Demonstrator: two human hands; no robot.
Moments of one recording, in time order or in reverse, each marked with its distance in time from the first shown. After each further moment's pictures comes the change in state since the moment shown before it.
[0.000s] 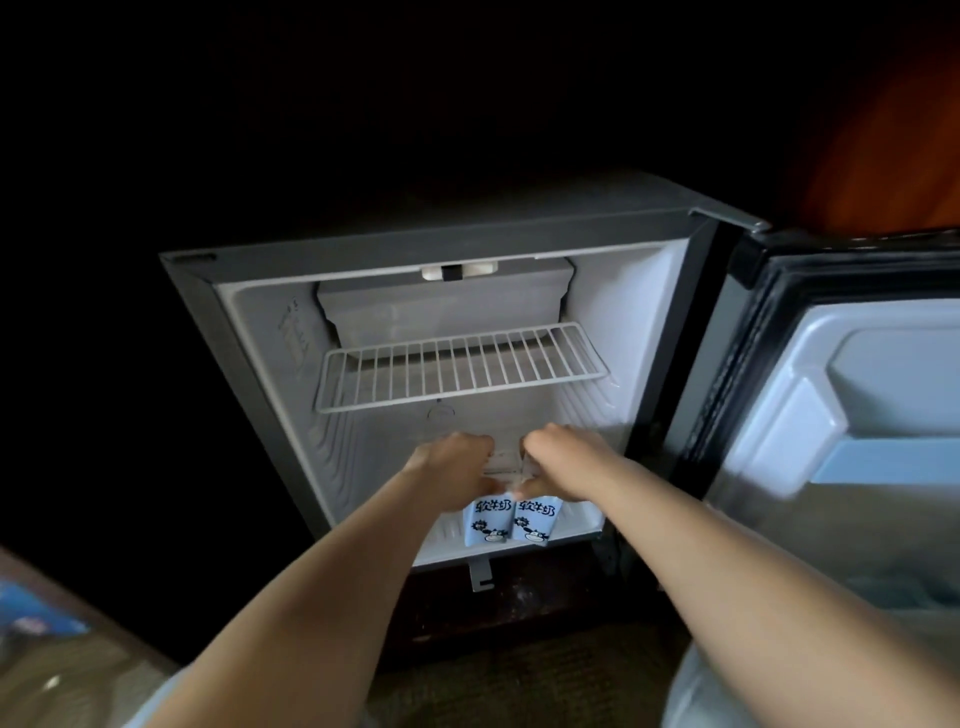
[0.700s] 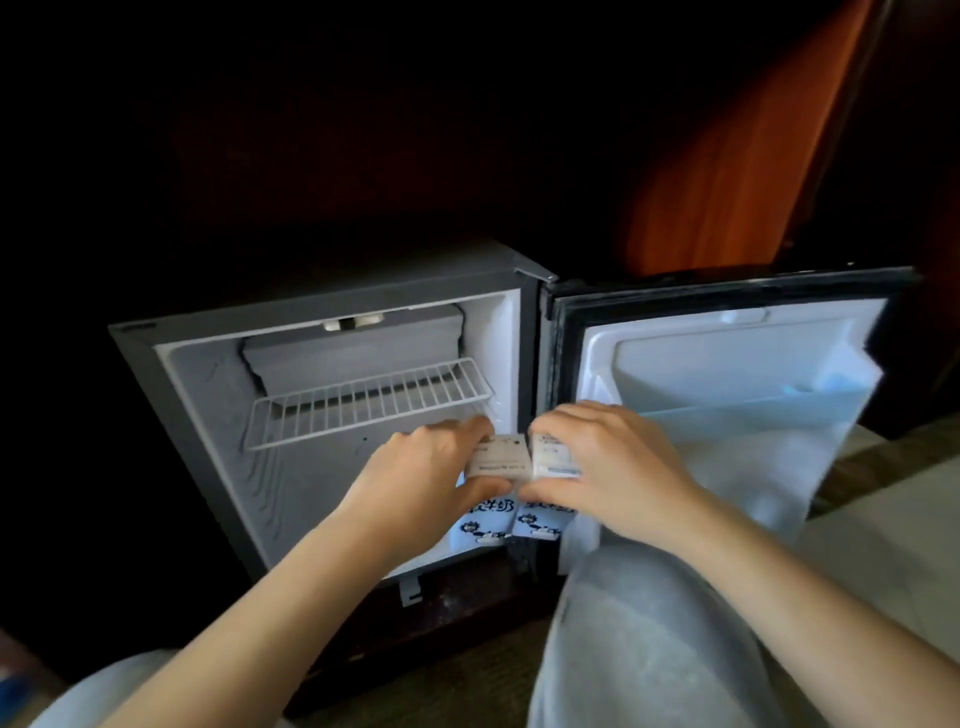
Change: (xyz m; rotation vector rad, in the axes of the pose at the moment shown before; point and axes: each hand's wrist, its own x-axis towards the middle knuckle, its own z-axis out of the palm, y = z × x) left_hand -0.136 0.124 -0.075 -0.007 0.392 0.284; right_hand -0.221 -0.002 -0.072 0.002 0.637 0.010
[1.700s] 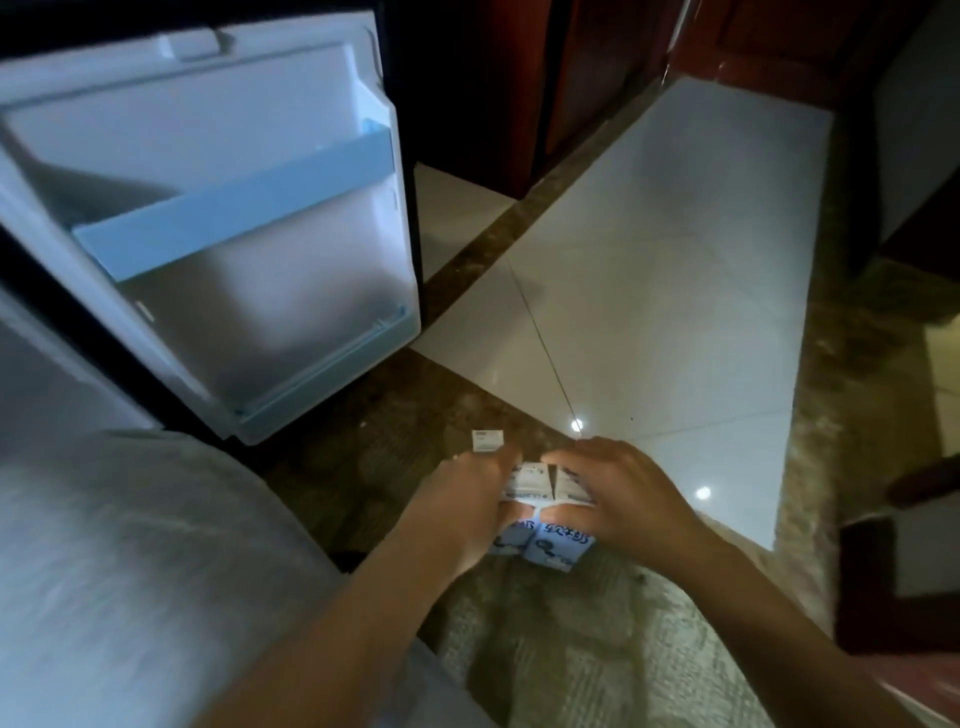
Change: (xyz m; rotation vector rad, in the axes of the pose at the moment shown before) left_hand -0.044 0.293 0.197 -0.301 -0.672 0.434; right_hand -0.380 0.082 0.003 0.081 -0.152 0.782
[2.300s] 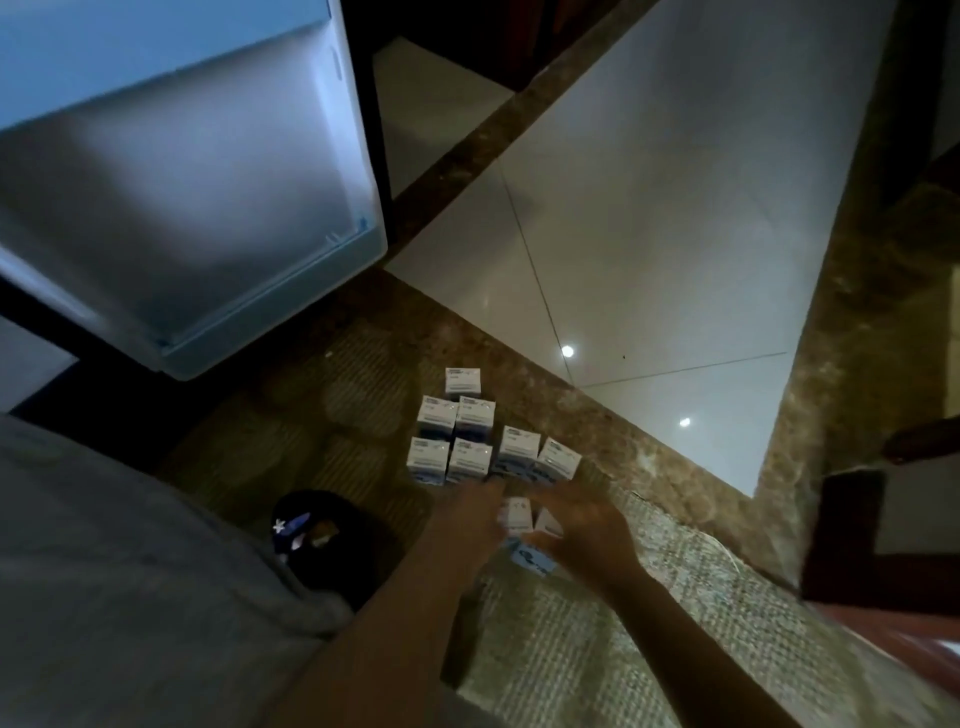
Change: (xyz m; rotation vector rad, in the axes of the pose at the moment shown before) left_hand 0.055 -0.019 0.134 -0.094 -0.335 -0.259; right_hand -0.050 0.081 0.145 -0.049 -0.213 0.249
